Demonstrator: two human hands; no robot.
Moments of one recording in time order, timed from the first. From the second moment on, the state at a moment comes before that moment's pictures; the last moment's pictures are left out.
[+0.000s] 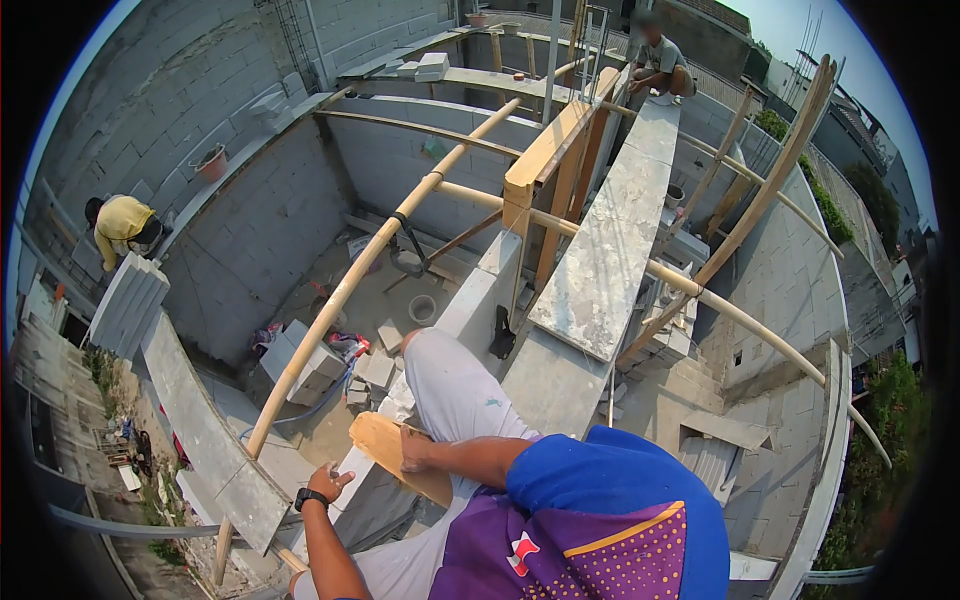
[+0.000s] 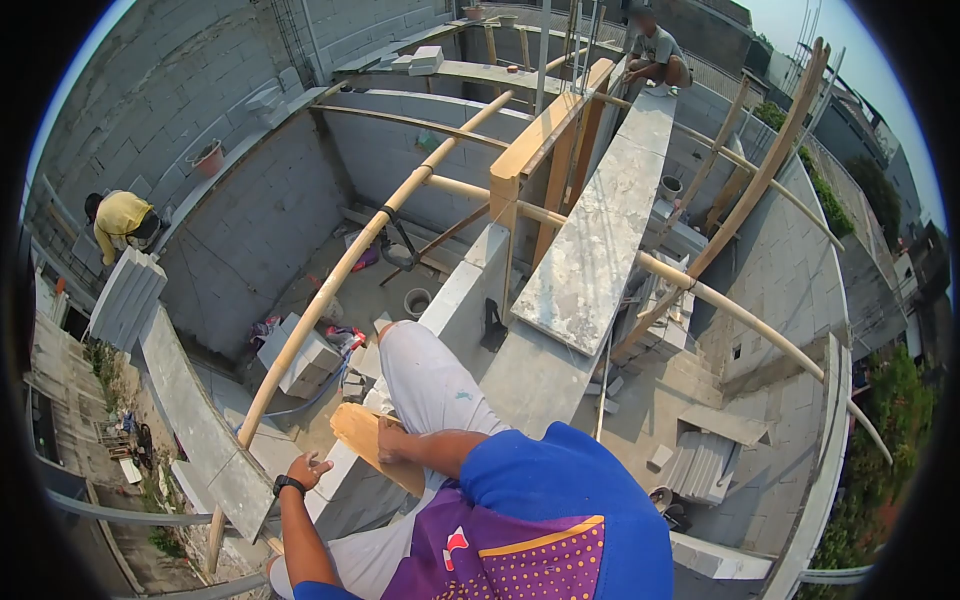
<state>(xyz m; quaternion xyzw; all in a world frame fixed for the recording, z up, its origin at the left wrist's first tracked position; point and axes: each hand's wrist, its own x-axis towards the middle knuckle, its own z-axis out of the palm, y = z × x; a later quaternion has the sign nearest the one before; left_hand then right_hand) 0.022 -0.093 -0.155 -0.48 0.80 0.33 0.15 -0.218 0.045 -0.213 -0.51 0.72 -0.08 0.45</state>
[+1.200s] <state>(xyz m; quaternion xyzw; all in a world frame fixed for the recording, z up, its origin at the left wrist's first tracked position) 0.030 -0.090 -0.155 -0.50 0.78 0.34 0.14 -0.217 0.045 -0.221 -0.52 0.73 -0.10 0.44</state>
